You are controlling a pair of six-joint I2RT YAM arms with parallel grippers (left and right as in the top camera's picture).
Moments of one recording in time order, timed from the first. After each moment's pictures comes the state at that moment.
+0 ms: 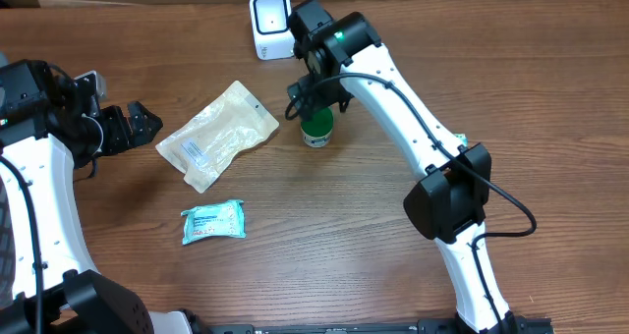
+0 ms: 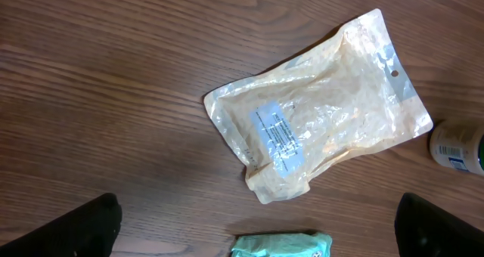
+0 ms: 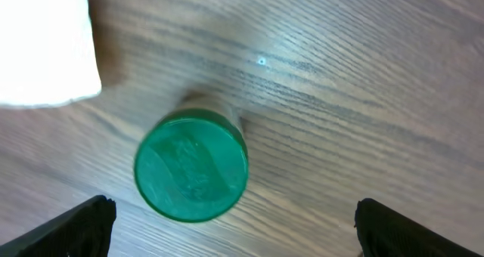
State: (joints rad) left arm 0.42 1.57 1.42 -1.05 0.28 0.06; right arm 0.57 2.36 2.41 -1.42 0.07 0.04
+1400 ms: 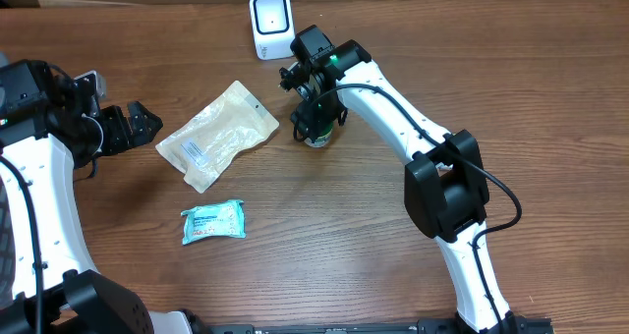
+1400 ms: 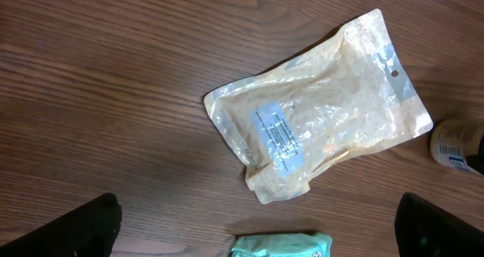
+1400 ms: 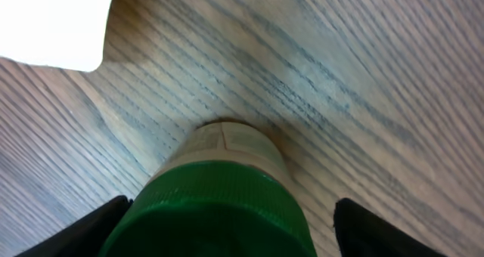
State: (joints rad) left arm 0.42 1.57 1.42 -1.05 0.28 0.06; right arm 0.55 2.36 2.11 -1.11 -0.07 -0.27
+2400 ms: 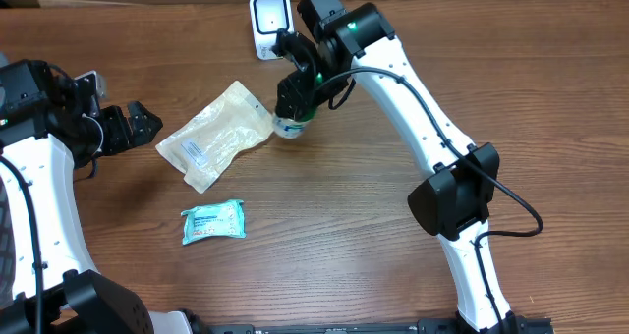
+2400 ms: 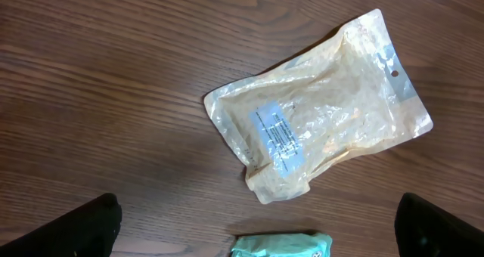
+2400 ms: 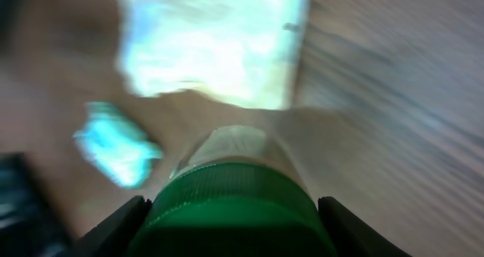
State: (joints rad) left arm 0.43 1.57 1.42 -1.05 0.28 0.06; right arm 0.53 2.36 2.48 -1.41 -0.46 -0.12
